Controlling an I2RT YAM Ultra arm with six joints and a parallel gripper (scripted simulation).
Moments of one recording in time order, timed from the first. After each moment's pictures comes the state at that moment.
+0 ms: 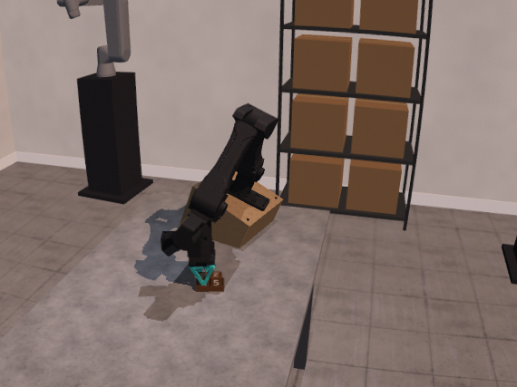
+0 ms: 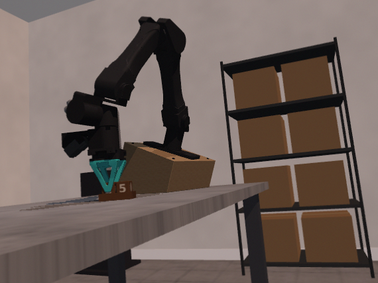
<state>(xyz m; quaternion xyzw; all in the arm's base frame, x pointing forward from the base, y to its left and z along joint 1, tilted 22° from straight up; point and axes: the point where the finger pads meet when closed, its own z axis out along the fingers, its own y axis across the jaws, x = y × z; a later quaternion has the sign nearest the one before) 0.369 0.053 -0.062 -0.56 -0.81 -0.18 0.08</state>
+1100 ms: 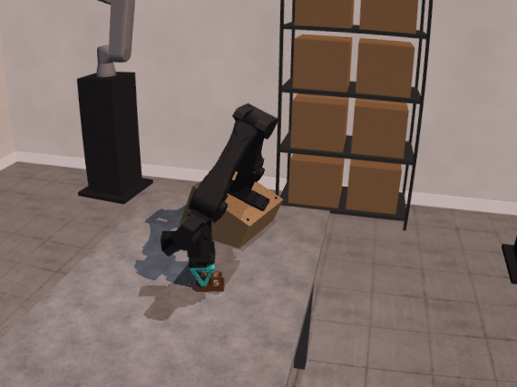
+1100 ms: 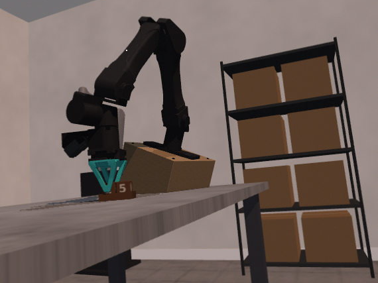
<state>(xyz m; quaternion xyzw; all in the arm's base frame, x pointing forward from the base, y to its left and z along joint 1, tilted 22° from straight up) 0.369 0.053 -0.062 -0.56 -0.81 -0.18 0.08</state>
